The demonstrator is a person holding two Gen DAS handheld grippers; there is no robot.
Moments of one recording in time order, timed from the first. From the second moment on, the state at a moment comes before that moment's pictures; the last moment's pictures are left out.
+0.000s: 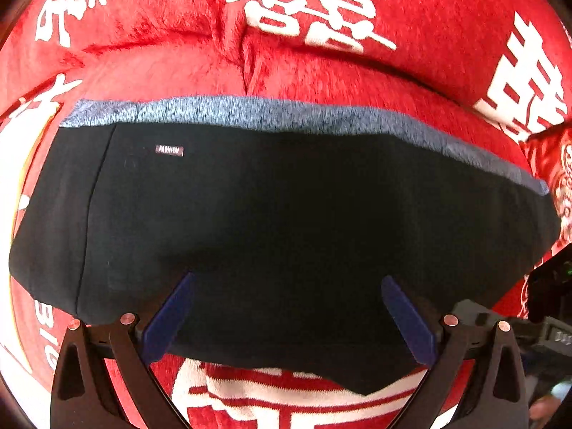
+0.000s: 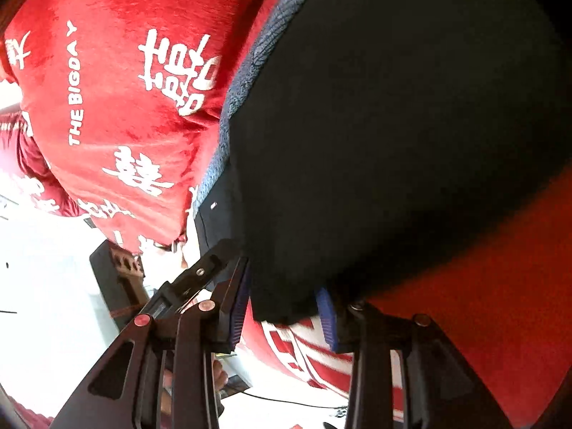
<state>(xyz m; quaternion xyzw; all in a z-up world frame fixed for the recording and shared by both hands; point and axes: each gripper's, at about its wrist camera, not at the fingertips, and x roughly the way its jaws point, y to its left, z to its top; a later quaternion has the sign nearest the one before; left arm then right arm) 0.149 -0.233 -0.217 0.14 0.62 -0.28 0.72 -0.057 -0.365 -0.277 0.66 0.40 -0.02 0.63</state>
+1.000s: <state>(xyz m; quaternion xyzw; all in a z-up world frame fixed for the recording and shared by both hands) 0.168 -0.339 -0.226 0.20 0.57 -0.25 0.76 -0.025 -0.475 -0.199 0.40 0.49 -0.14 0.76</state>
